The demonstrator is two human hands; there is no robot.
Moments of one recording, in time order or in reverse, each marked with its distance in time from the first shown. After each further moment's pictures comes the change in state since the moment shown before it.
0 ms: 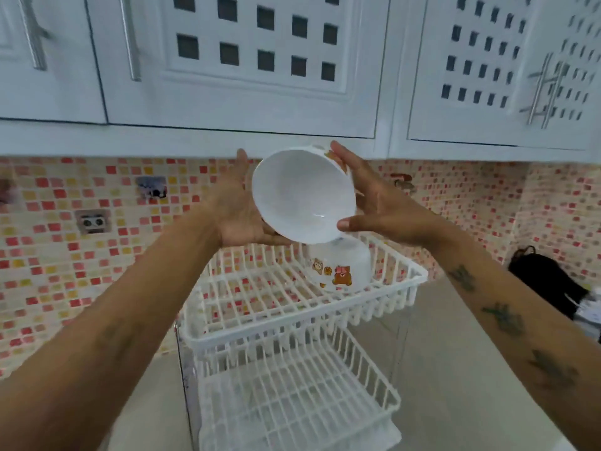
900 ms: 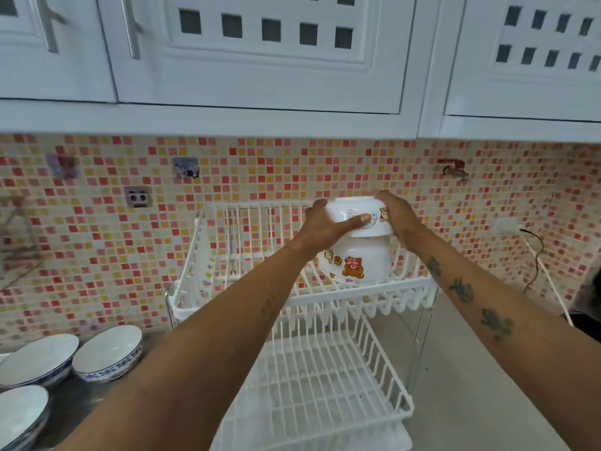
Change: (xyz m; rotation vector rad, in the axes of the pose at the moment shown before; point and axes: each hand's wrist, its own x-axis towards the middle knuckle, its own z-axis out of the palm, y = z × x) left_hand 0.120 -0.102 0.049 0.703 0.494 0.347; right_hand 0.044 0.152 -0.029 0.297 0.428 0.450
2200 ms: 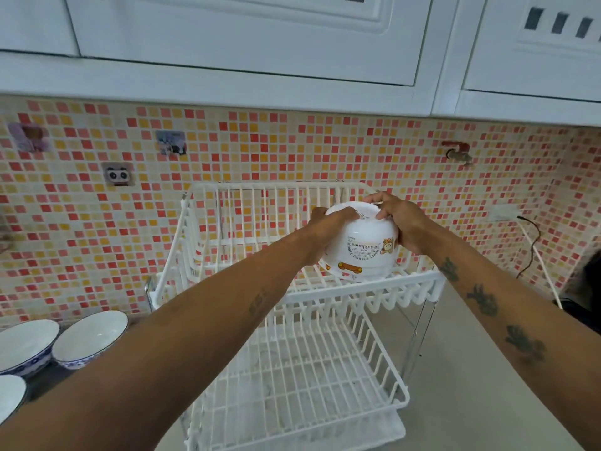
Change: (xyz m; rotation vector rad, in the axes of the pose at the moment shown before) left_hand 0.019 -0.036 0.013 -0.240 -0.190 -0.344; right_hand -0.011 0.016 0.000 -0.049 -0.141 0.176
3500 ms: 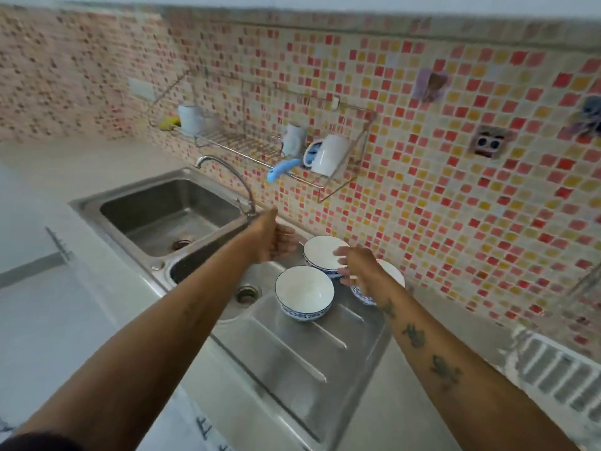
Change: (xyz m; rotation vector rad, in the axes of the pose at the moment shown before) left_hand -0.333 -0.169 -0.506 -0.455 0.959 -0.371; right_hand -0.054 0.035 0.622 -0.136 -0.725 0.295
